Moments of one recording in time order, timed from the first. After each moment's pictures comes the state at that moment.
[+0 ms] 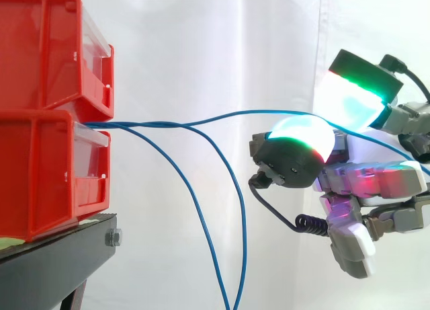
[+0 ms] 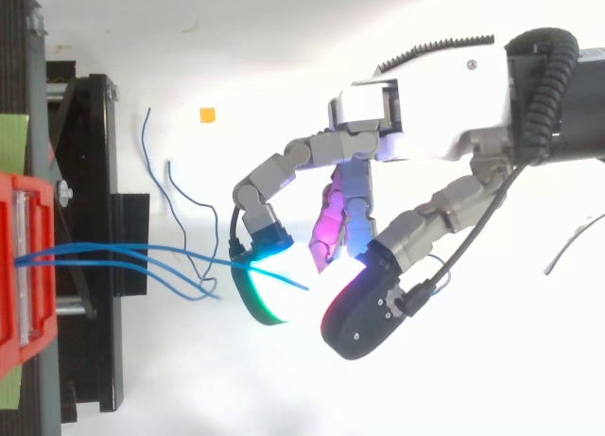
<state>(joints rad) 0.02 -2.21 -1.27 -2.92 -1.69 -0.07</state>
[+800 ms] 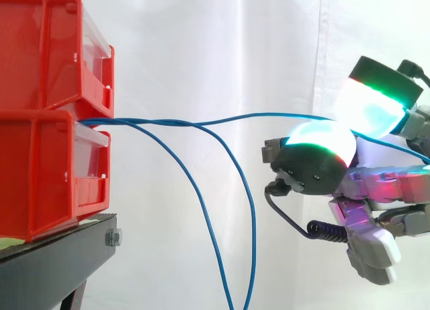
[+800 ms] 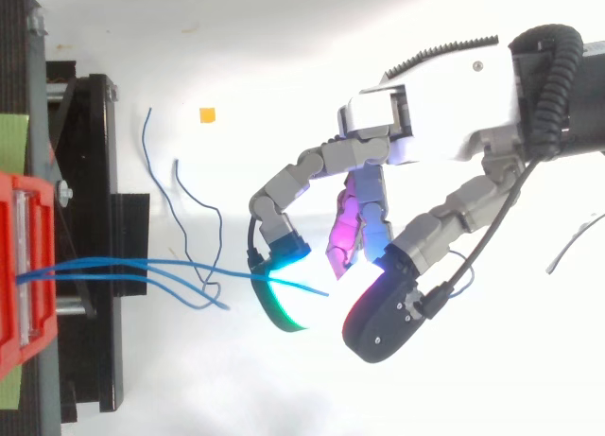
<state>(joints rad) 0.01 -2.21 -1.27 -2.95 -1.77 -0.07</state>
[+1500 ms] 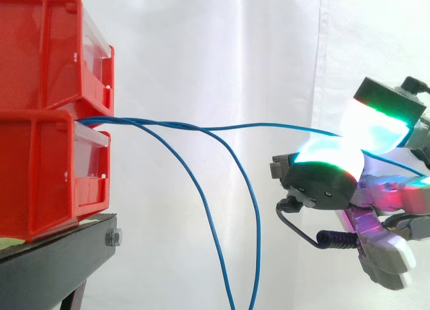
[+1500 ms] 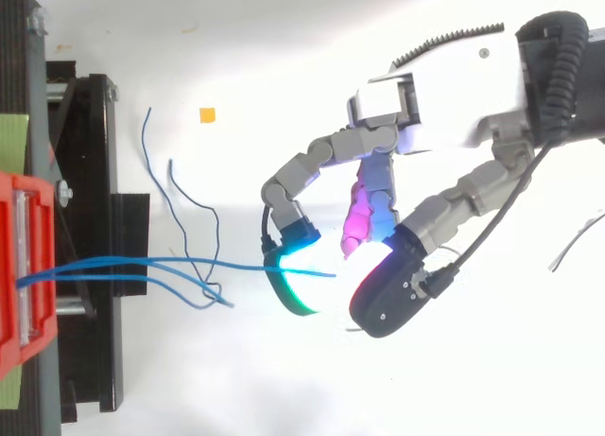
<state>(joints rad) -0.01 -2.21 -1.27 -2.97 -1.80 -0.07</state>
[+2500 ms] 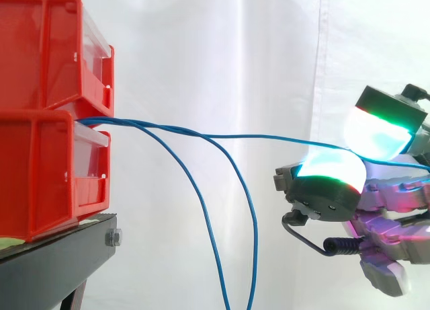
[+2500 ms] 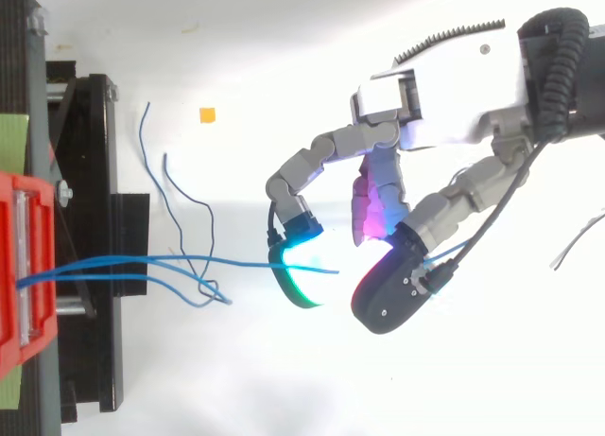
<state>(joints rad) -0.02 -2.21 -1.27 -2.99 -1.80 -0.07</state>
